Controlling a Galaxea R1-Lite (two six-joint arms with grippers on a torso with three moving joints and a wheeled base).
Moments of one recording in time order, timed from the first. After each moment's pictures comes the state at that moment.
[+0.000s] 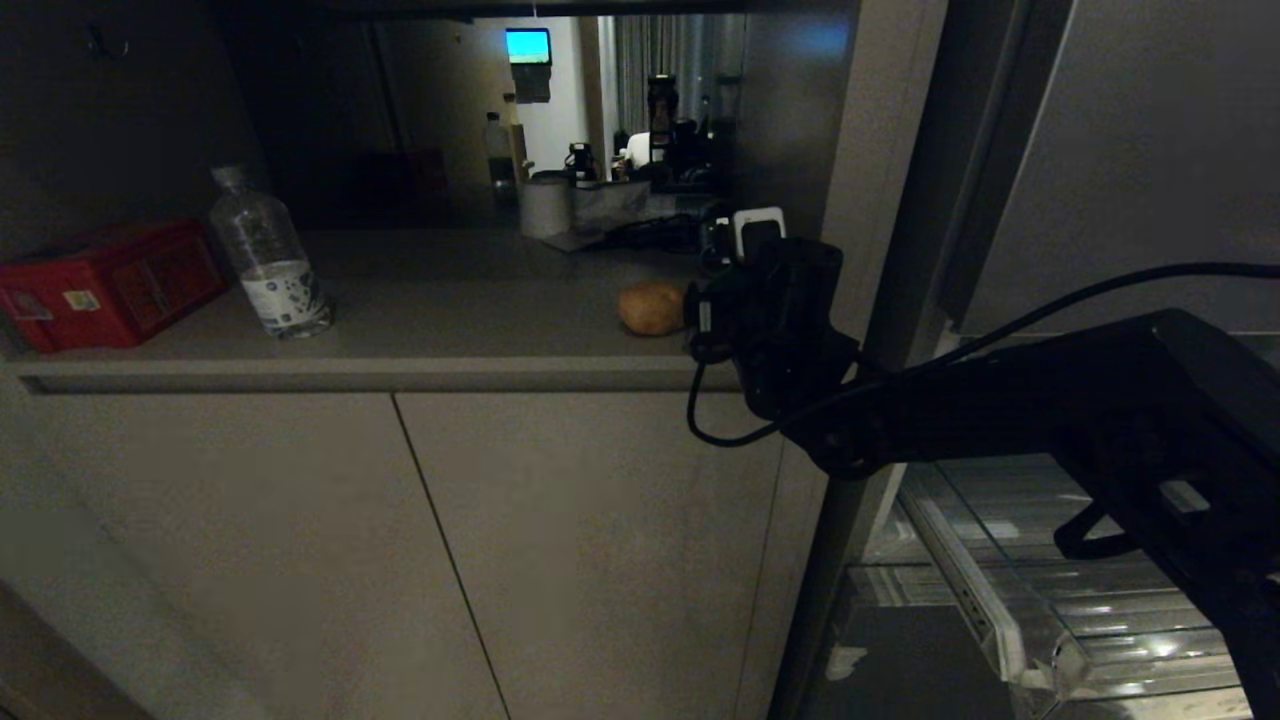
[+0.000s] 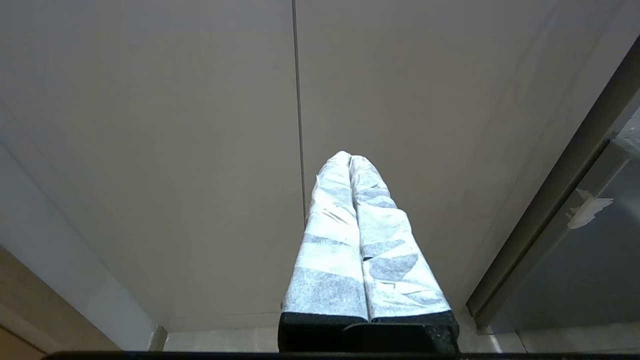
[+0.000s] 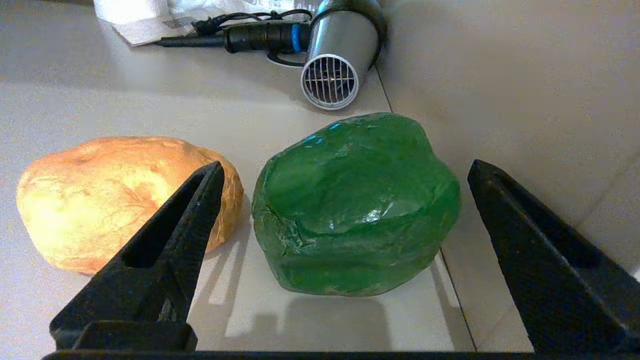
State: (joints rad) left arm -0.01 0.00 -0.01 0.02 0.00 0.00; right arm 0.59 2.27 -1.65 -0.75 -0.62 -0.13
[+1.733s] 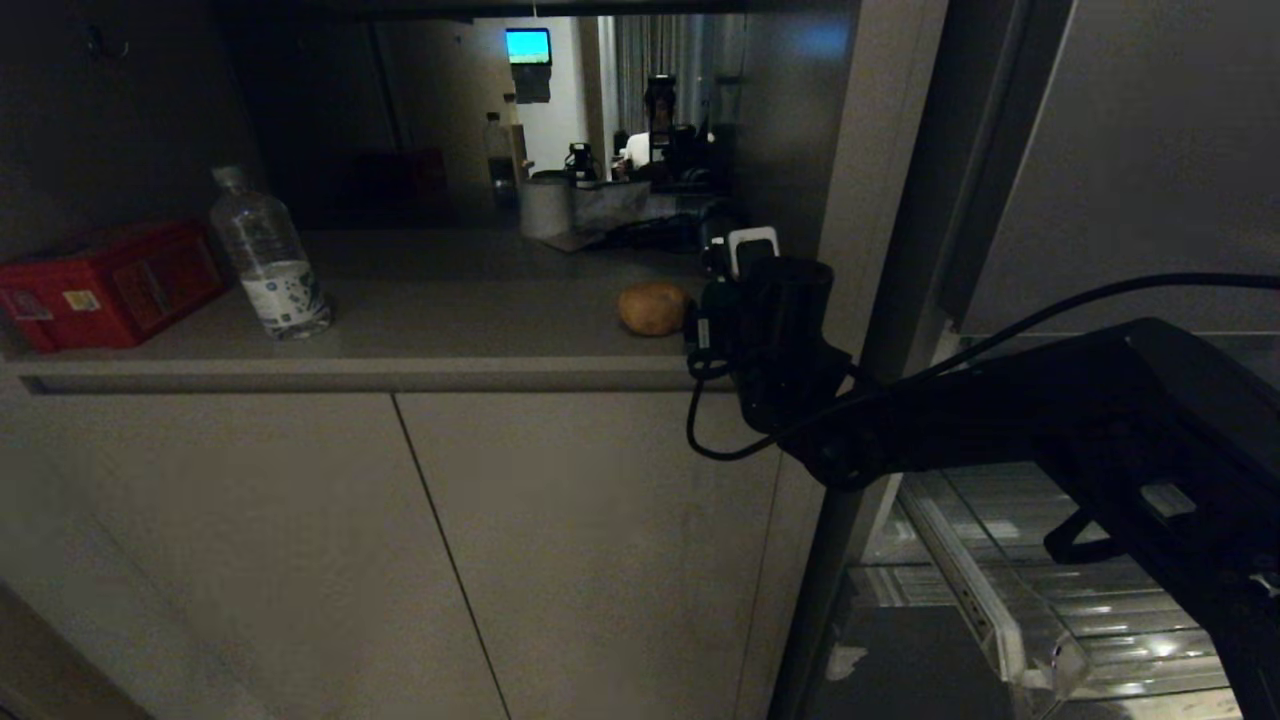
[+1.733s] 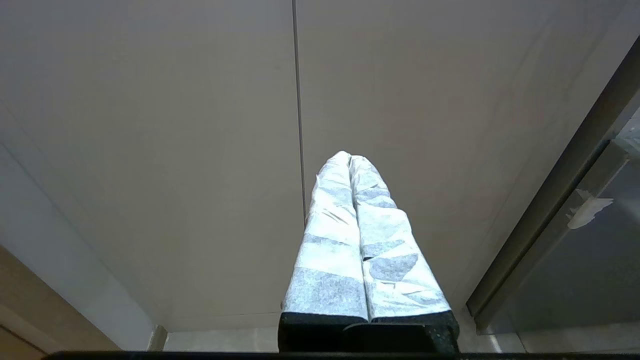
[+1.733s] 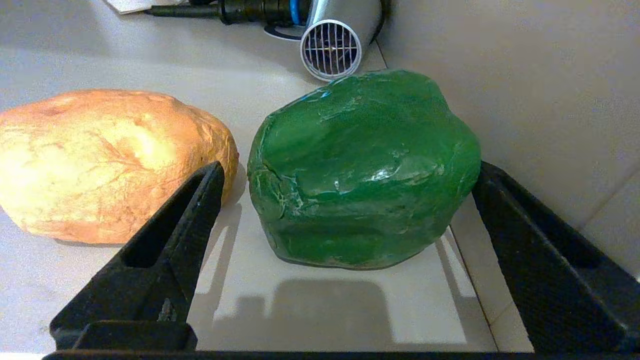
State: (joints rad) left arm -0.01 0.00 -0.01 0.02 0.00 0.00; right arm 0.59 2.29 -1.63 -0.75 -0.63 -0.13
